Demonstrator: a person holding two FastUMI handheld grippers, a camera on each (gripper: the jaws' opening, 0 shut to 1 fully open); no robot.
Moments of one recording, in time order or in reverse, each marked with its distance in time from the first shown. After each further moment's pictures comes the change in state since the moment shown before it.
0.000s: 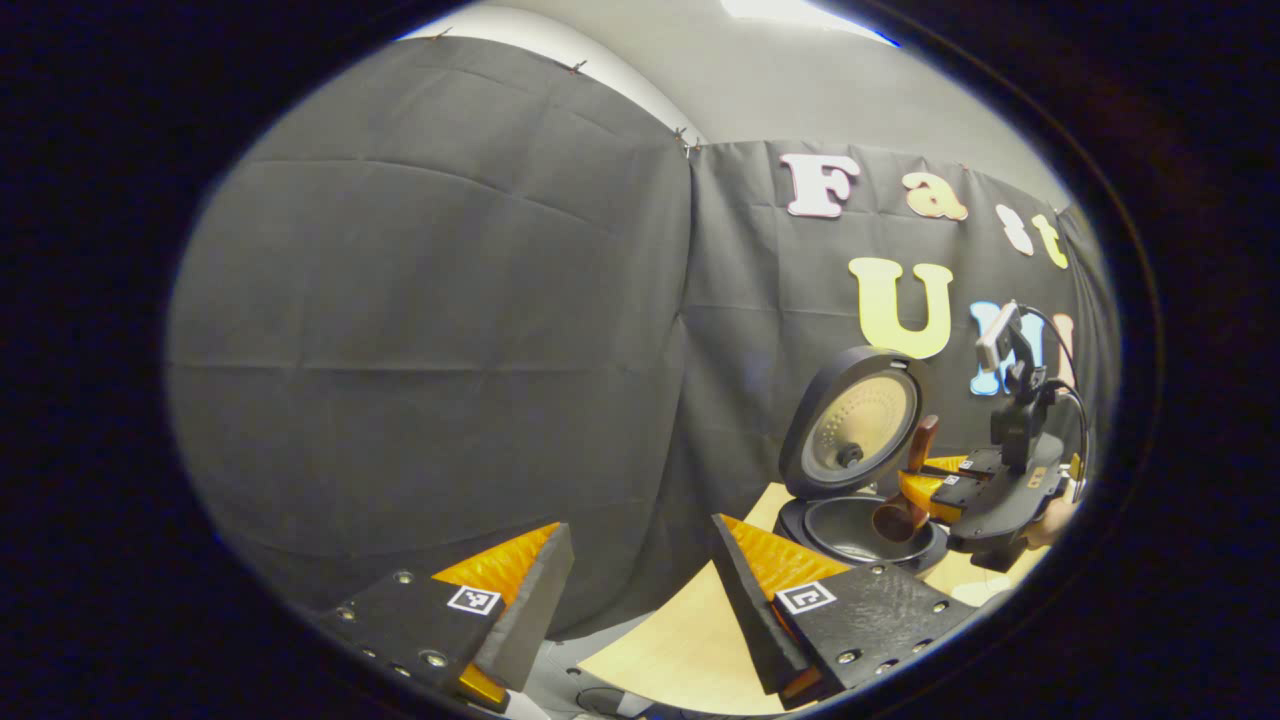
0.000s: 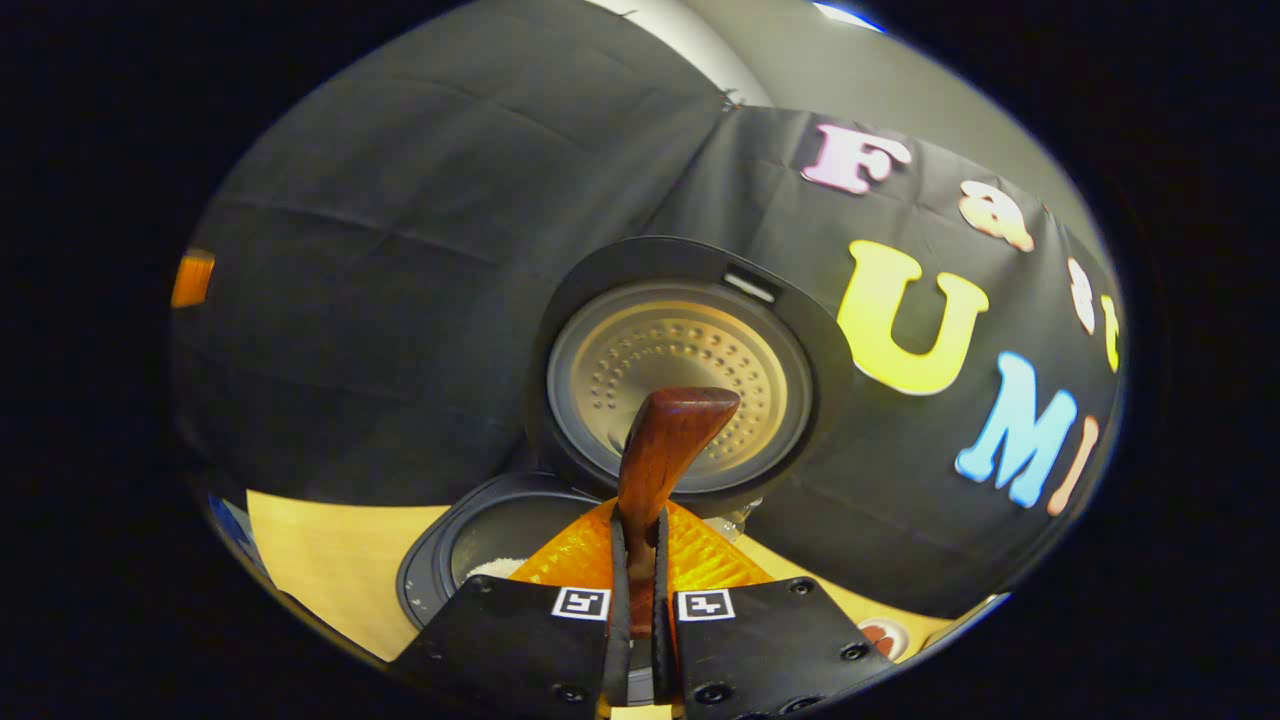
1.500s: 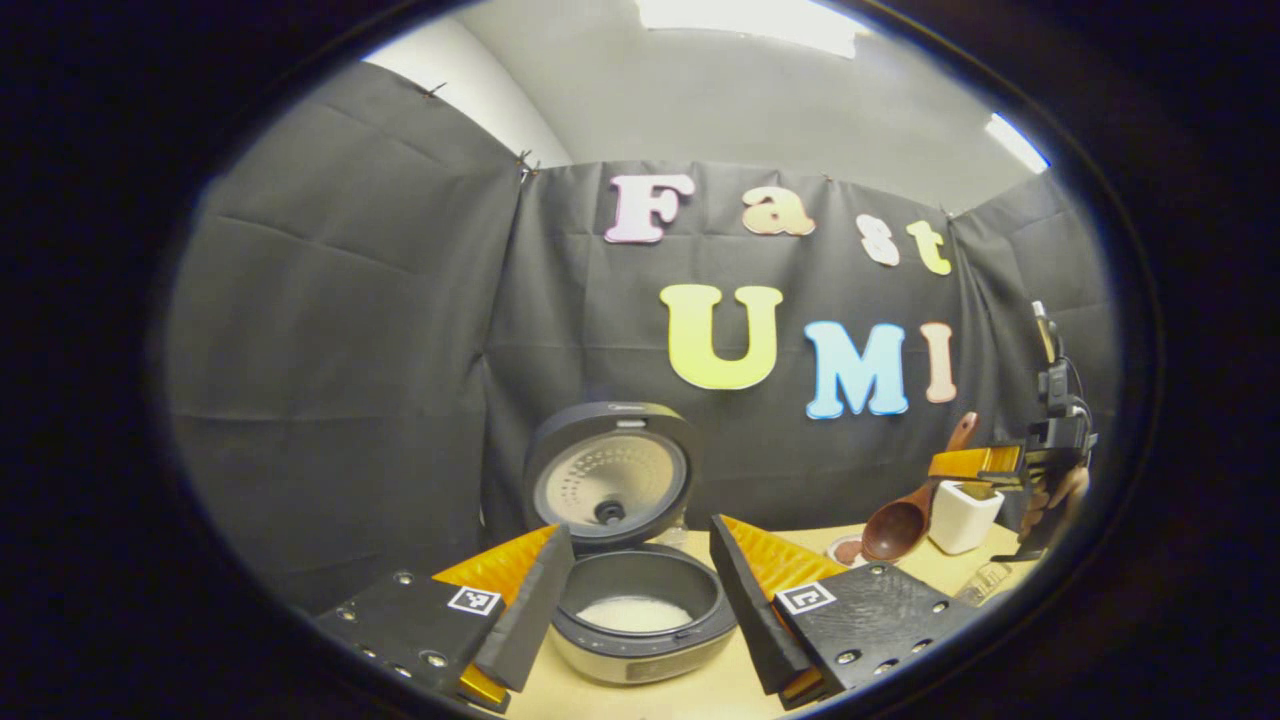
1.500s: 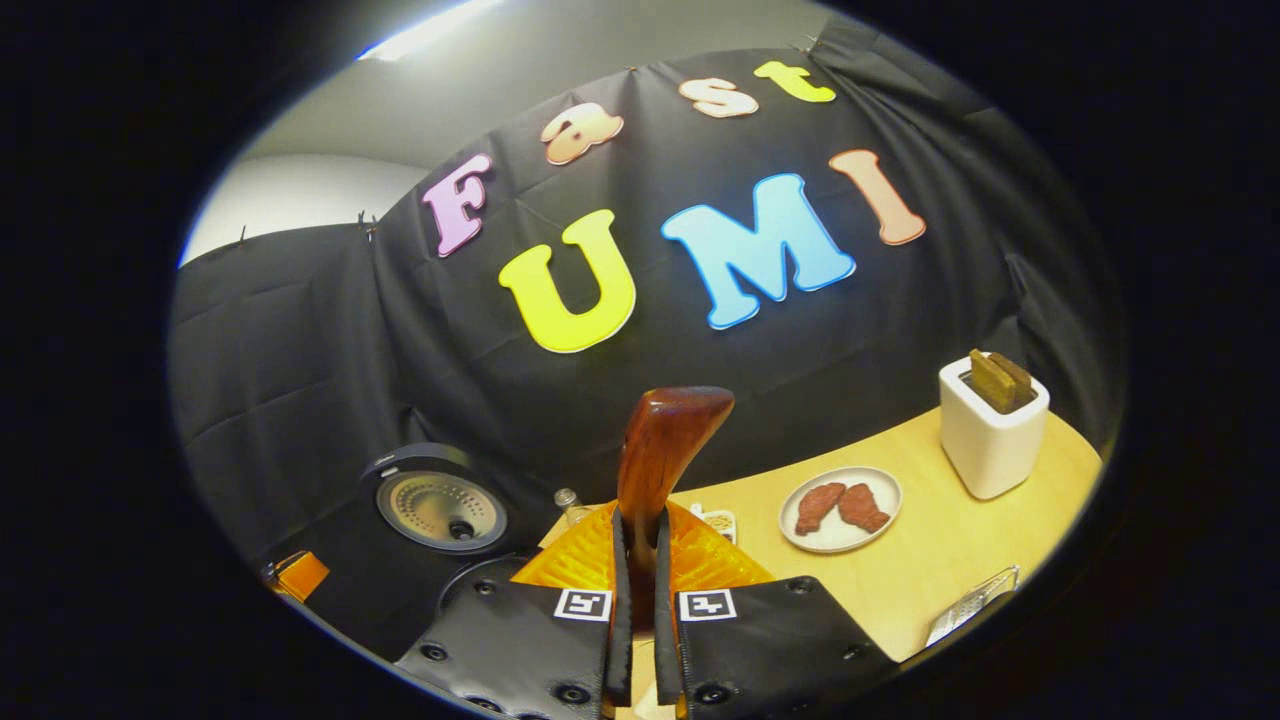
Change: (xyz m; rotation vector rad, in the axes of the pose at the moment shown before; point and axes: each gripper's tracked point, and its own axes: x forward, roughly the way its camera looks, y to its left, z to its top) left arm -0.022 -0.281 0.059 0.048 -0.090 -0.417; right arm -0.218 -0.268 -0.055 0.835 -0.057 -0.305
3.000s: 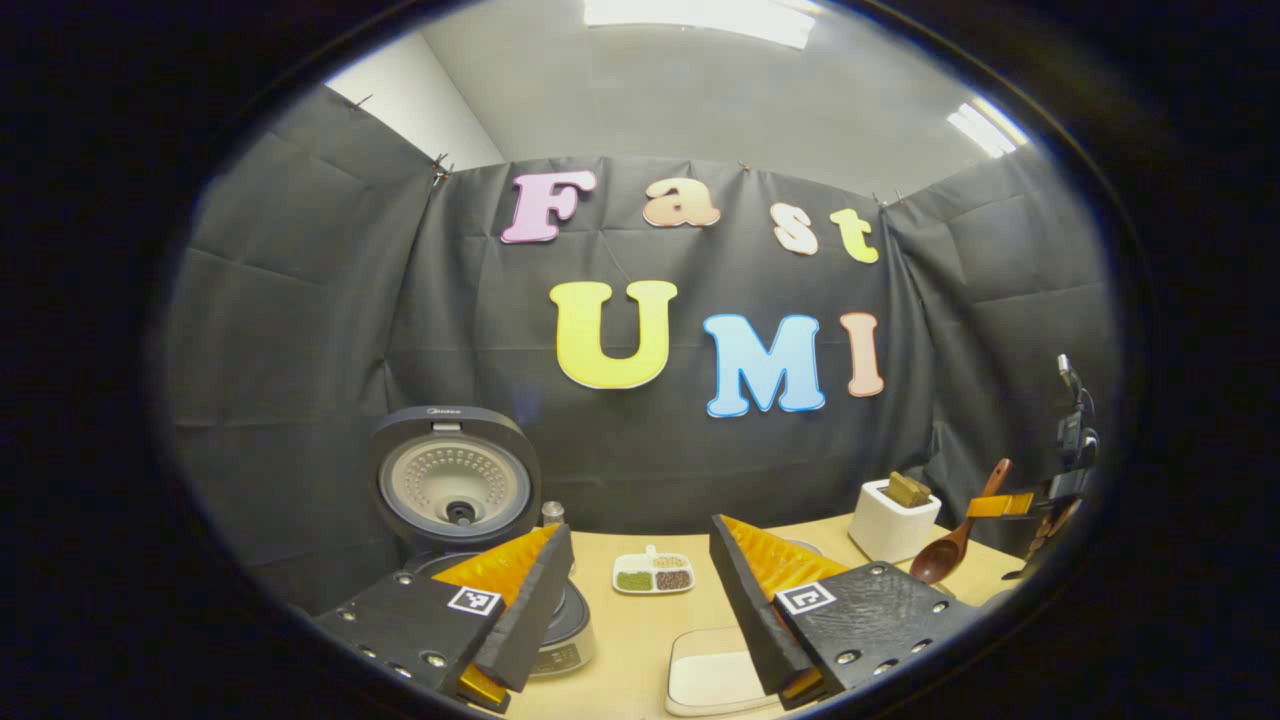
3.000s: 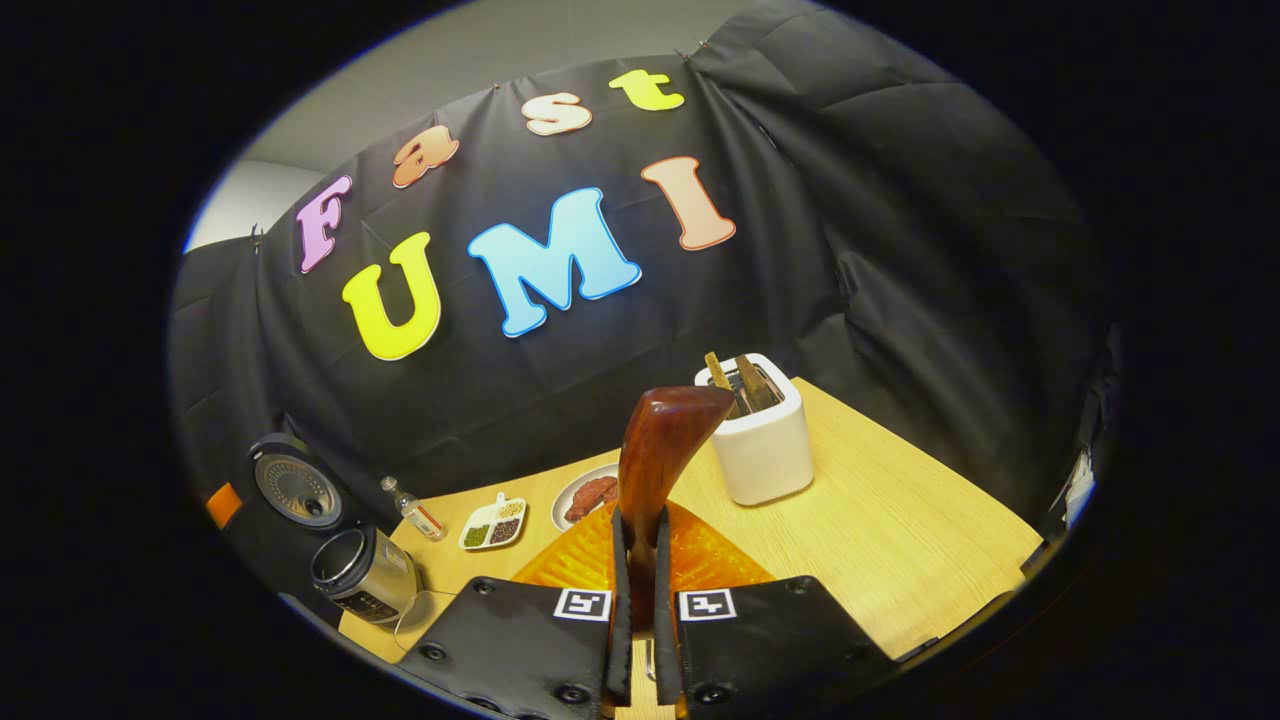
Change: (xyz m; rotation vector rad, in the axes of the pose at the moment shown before) left arm 0.014 -0.174 0.001 0.032 0.016 -0.160; right arm -0.109 -0.244 -0.010 0.031 0.019 -0.346
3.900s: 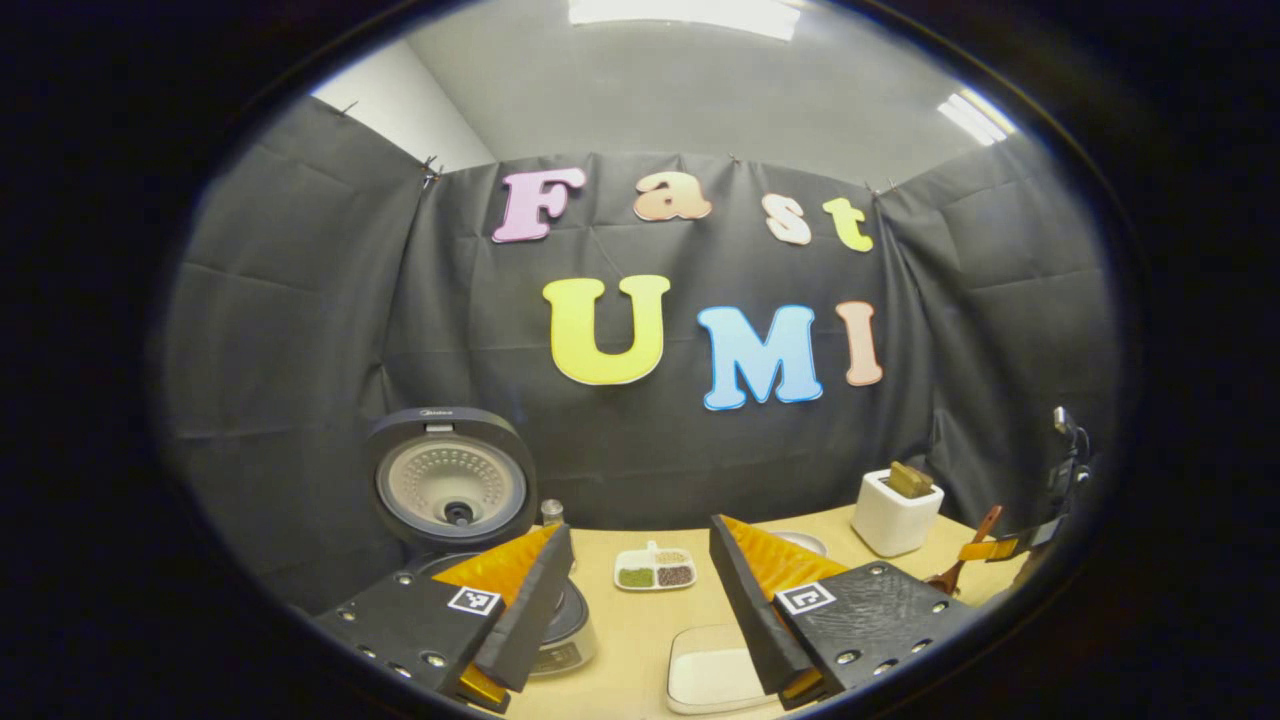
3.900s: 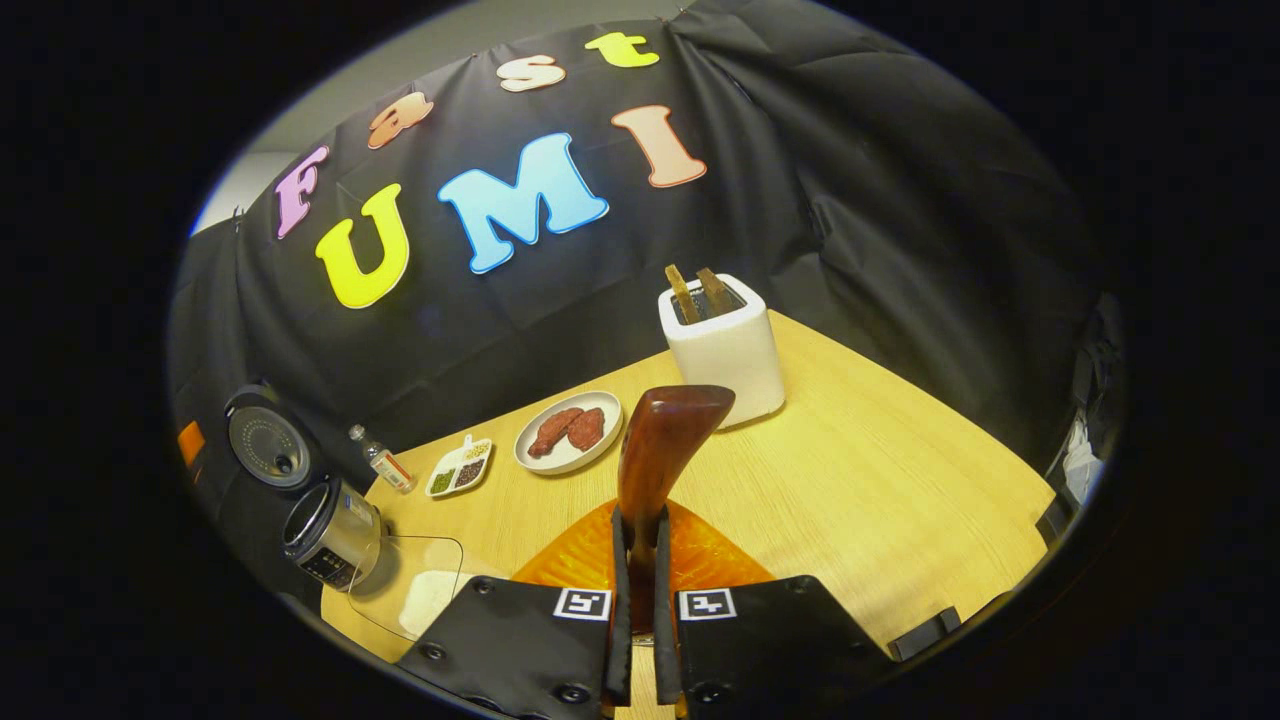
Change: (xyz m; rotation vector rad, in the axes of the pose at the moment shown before) left arm -0.004 -0.001 -0.002 0.032 0.016 0.010; right arm 0.001 -0.035 -0.081 0.019 0.127 -0.064
